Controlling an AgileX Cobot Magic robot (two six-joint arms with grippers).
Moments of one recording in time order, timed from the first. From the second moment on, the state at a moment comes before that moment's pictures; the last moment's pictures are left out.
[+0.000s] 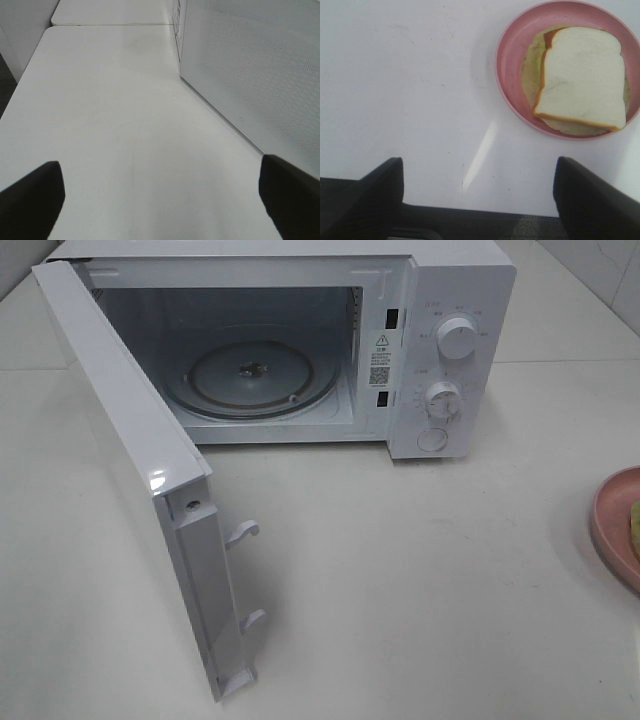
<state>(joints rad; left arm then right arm) 0.00 0.00 -0.50 -0.07 1.04 0.04 0.23 0.57 -0.63 -0.15 1.03 0.18</state>
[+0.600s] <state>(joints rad) 0.00 0.00 -0.50 -0.07 1.04 0.04 0.14 0.26 -0.54 -0.15 1.09 0.18</state>
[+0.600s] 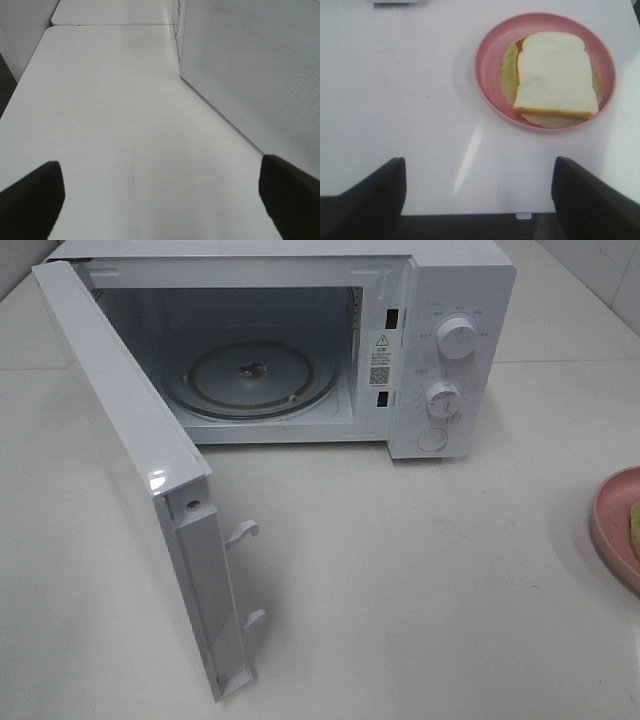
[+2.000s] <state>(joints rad) 0.00 0.00 -0.50 -0.07 1.04 0.04 0.08 0.00 -0.51 -0.15 1.05 0.16</state>
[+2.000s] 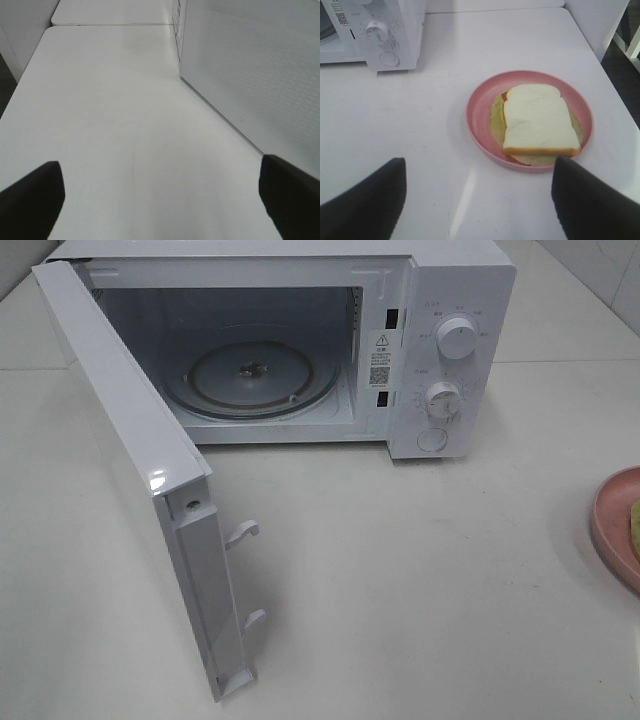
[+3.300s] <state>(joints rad) 0.00 0.03 -0.52 -0.12 1.01 0.04 0.08 0.00 -0.51 -0.15 1.05 0.16</state>
